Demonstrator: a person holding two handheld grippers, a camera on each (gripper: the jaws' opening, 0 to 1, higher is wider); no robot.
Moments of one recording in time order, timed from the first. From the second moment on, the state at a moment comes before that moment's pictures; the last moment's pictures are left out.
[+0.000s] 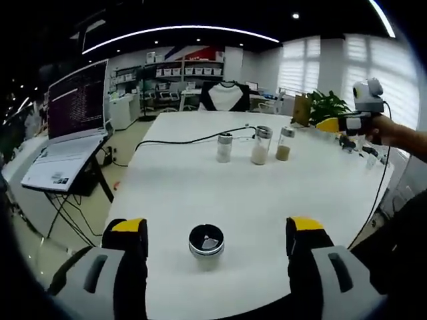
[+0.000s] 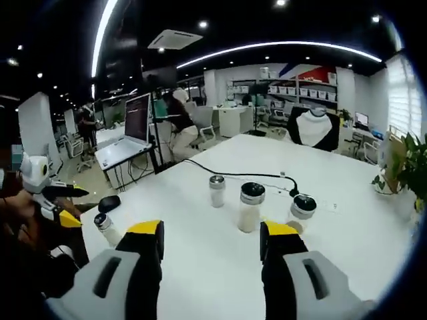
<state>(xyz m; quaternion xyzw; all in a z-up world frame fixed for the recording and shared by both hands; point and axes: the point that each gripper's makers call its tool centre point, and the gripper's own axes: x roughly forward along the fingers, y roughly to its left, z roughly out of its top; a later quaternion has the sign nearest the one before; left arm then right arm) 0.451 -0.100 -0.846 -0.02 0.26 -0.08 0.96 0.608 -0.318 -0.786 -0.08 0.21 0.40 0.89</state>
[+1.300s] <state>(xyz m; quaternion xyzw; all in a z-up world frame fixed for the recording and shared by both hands) 0.475 -0.102 -0.859 -0.02 0.28 -0.14 0.95 0.763 -0.179 -0.882 -0.17 0.29 0.44 0.83</state>
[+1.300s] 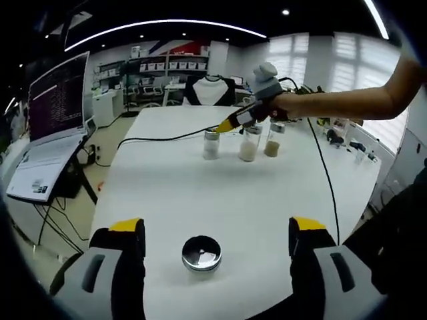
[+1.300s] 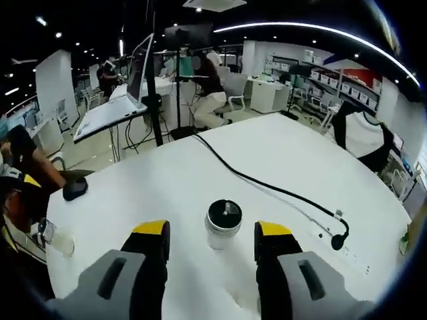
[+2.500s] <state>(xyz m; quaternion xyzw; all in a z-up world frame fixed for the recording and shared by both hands) 0.465 -0.085 -0.862 -0.02 0.30 -0.13 0.95 0.778 -0.165 -0.920 -0.20 0.32 0.43 0.82</state>
